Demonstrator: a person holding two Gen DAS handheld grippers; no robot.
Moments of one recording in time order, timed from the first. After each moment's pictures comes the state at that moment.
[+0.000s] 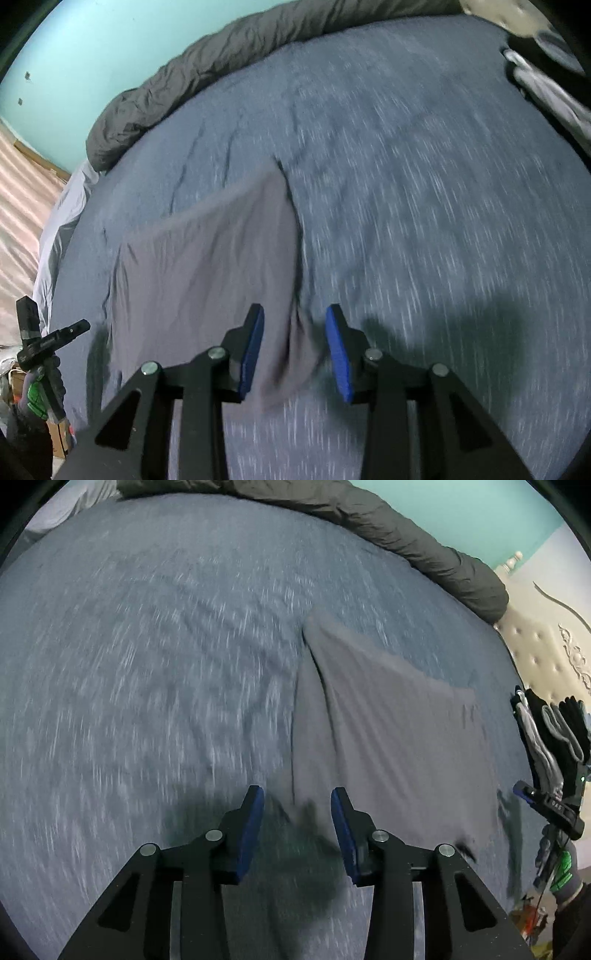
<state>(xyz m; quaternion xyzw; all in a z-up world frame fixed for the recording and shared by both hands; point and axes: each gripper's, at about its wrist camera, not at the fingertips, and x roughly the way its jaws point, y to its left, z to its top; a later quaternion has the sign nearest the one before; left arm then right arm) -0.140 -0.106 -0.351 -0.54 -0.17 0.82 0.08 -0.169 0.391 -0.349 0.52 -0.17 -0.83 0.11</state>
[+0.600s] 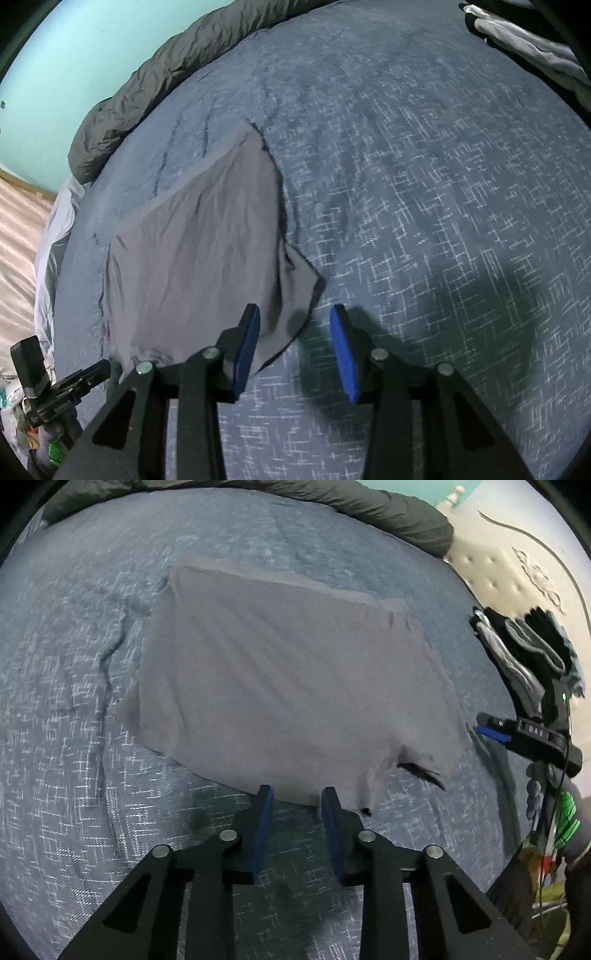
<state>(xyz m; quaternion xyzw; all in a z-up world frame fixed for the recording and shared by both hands) -0.114 -0.019 -0.364 -0.56 -0.10 0.81 0.16 -0.147 0.392 -0.374 0.54 -0.22 -0.81 0.07</state>
